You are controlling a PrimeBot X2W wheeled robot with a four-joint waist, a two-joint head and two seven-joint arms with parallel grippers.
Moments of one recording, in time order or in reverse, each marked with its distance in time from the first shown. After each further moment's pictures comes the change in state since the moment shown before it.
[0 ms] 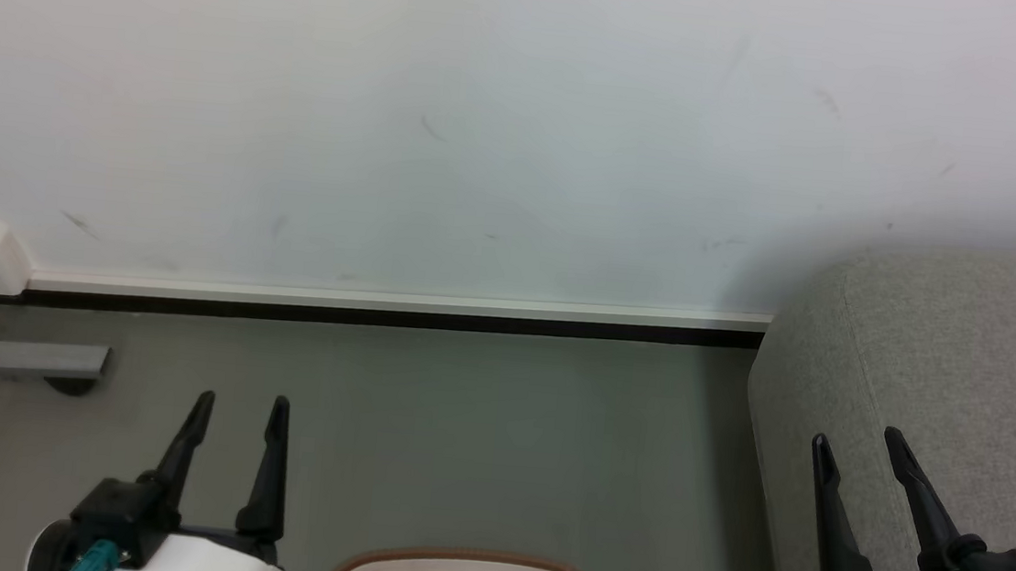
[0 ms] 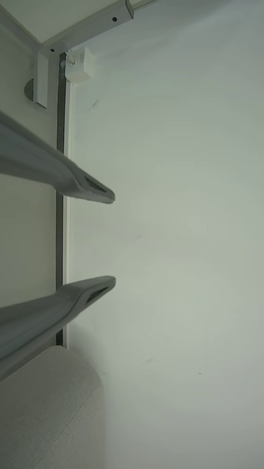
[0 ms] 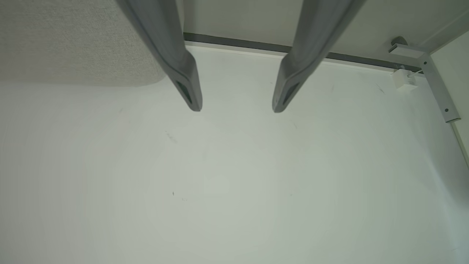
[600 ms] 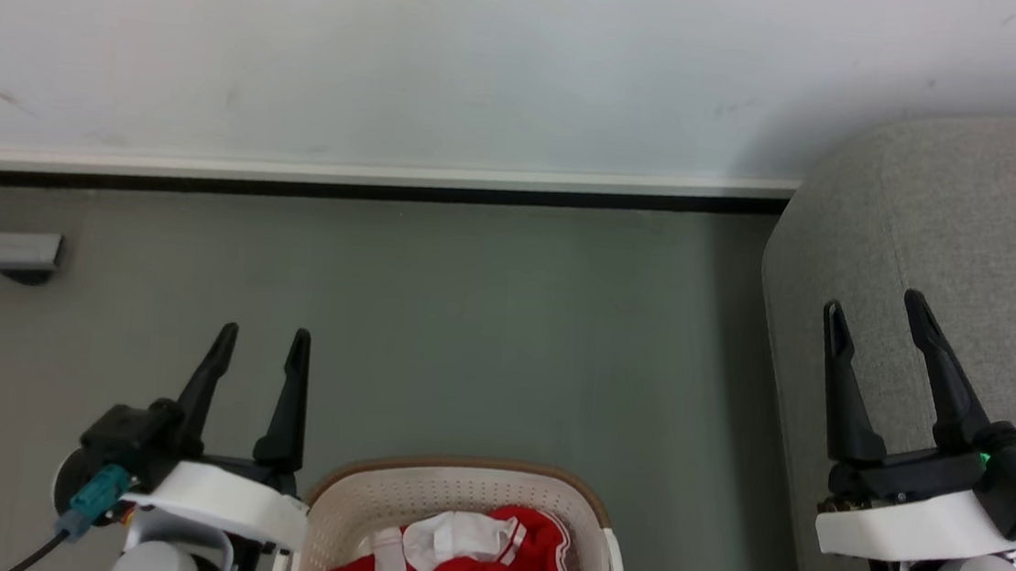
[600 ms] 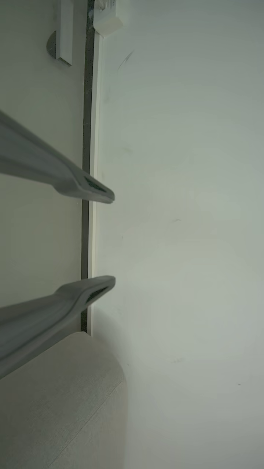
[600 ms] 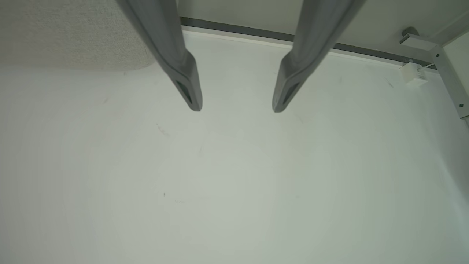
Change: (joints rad) left arm -0.143 0.000 -0.008 0.080 -0.056 -0.048 0.000; right arm -0.189 0.004 0.017 -0.041 -0.008 0.000 0.000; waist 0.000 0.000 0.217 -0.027
